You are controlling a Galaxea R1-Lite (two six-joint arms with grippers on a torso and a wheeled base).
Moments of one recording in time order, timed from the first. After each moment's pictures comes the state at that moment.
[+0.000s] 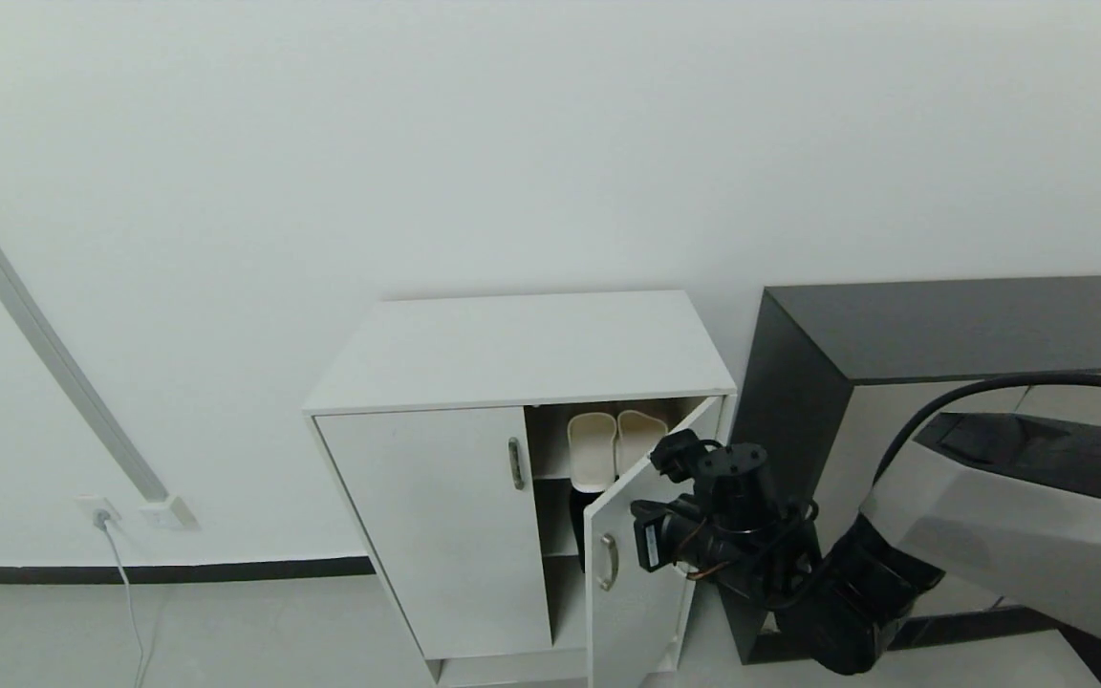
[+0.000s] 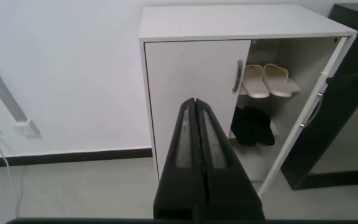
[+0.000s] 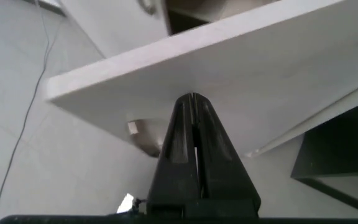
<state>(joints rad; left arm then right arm) 0.00 0.00 0.00 0.00 0.02 0.00 0.68 2.29 -0.93 -0.98 -0.07 0.15</state>
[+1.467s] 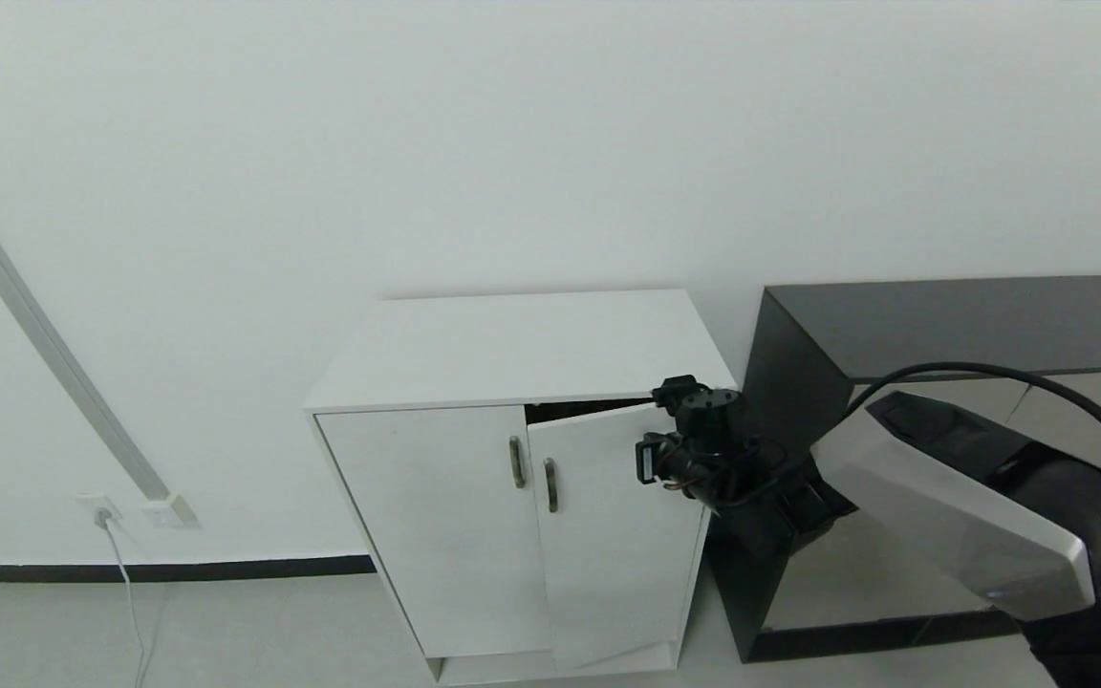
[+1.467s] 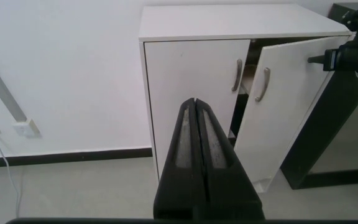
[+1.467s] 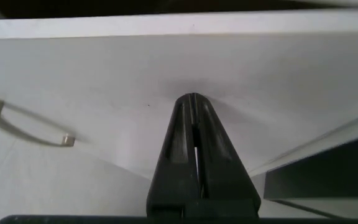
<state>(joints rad) 0.00 0.00 0.00 0.00 0.02 0.00 0.54 2.50 -1.44 -0.77 -0.18 0.13</state>
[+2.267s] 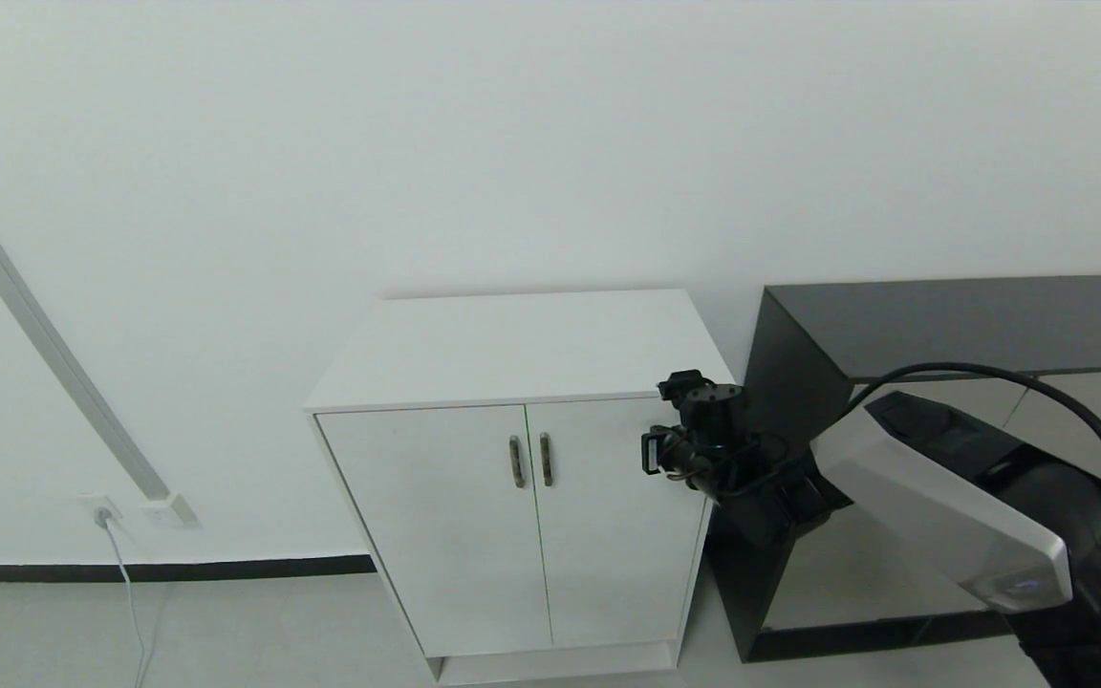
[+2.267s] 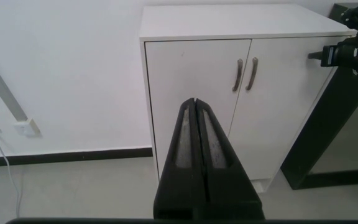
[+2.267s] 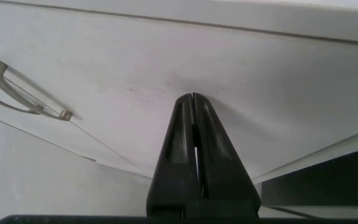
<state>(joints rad) 0.00 0.00 0.00 0.00 0.02 0.00 0.52 2.53 -1.50 -0.76 -0.18 0.13</state>
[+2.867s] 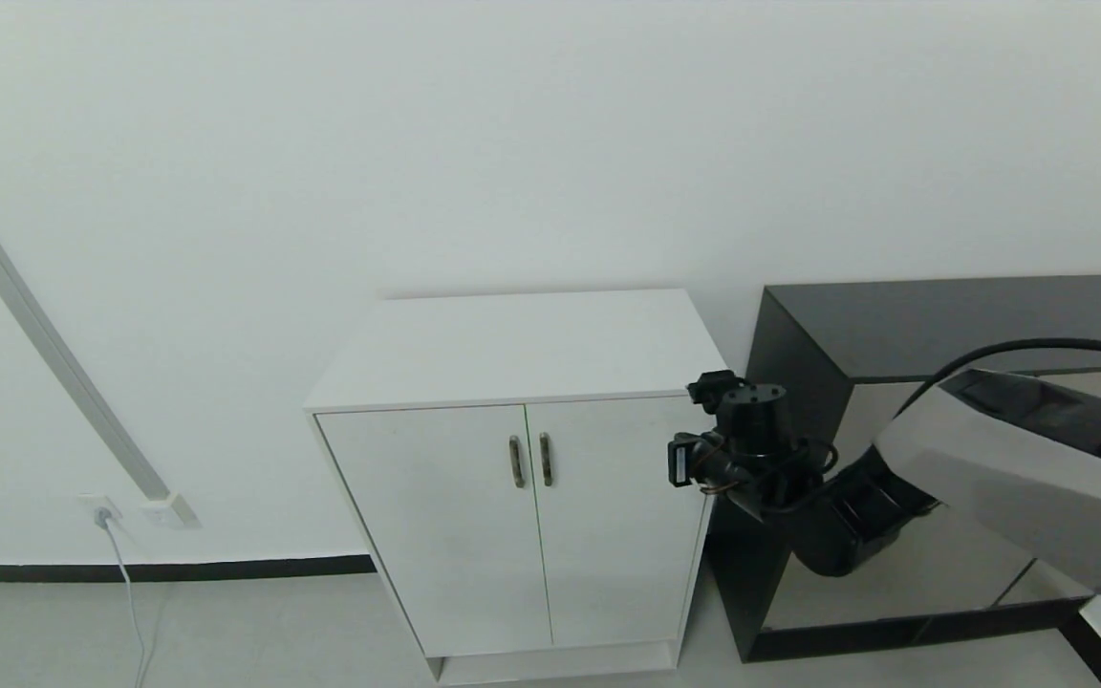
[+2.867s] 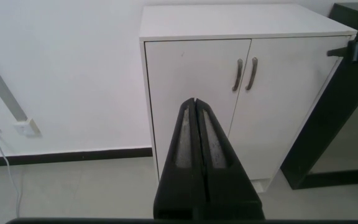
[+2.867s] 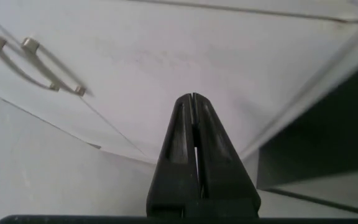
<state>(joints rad) 0.00 0.00 0.00 0.00 0.02 0.00 0.53 2.31 -1.14 -0.86 -0.20 0.15</state>
